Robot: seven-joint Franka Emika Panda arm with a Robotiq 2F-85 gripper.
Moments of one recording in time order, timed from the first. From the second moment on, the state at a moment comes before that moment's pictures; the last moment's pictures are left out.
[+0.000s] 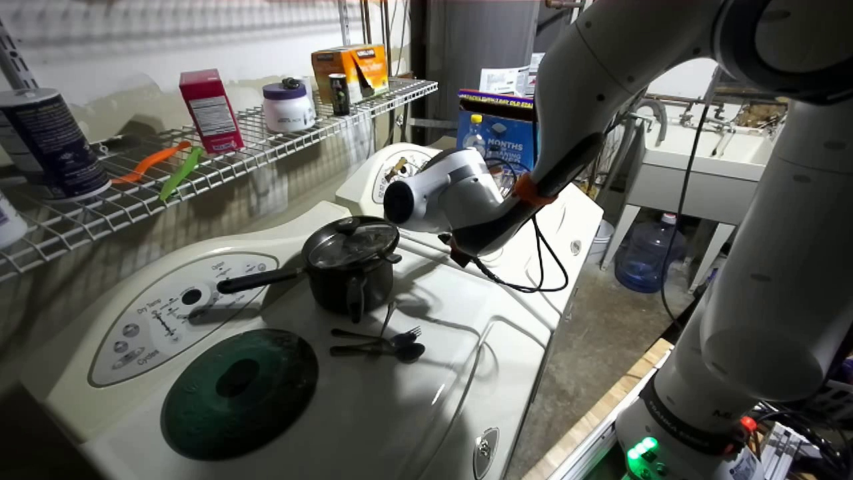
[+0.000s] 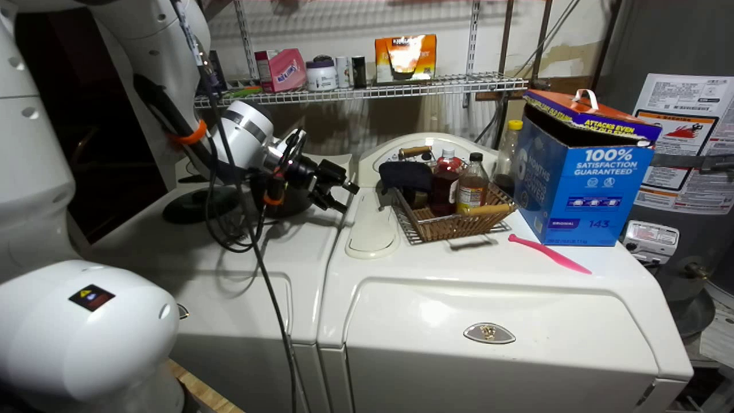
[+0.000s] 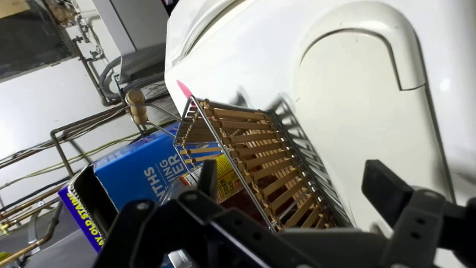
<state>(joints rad) 0.20 0.11 0.18 -2.32 -1.18 1.90 1.20</state>
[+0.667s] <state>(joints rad) 0.21 -0.08 0.20 -2.33 -0.82 1.96 0.74</state>
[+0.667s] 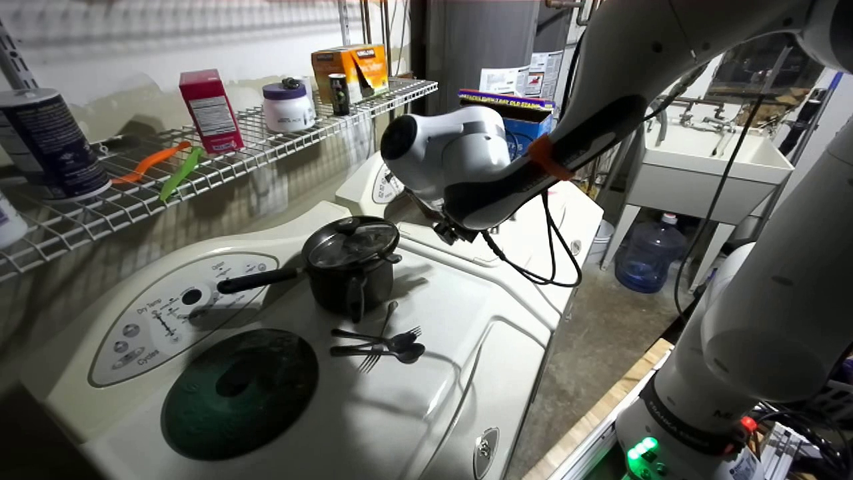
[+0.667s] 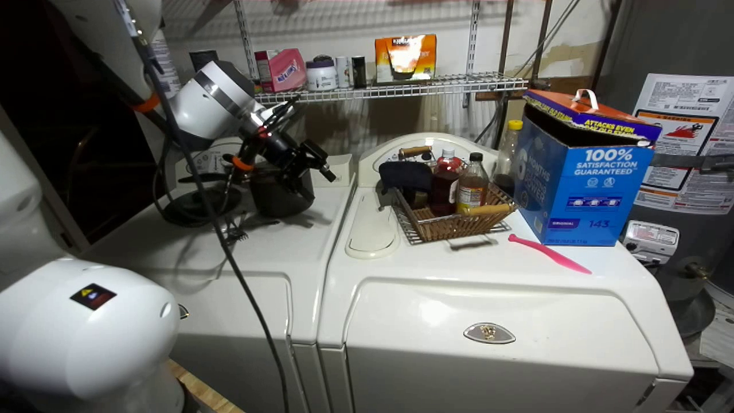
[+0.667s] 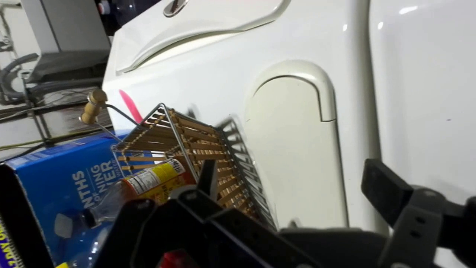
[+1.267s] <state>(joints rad) 0.24 -0.34 0.21 -2.39 -0.47 2.01 0.28</state>
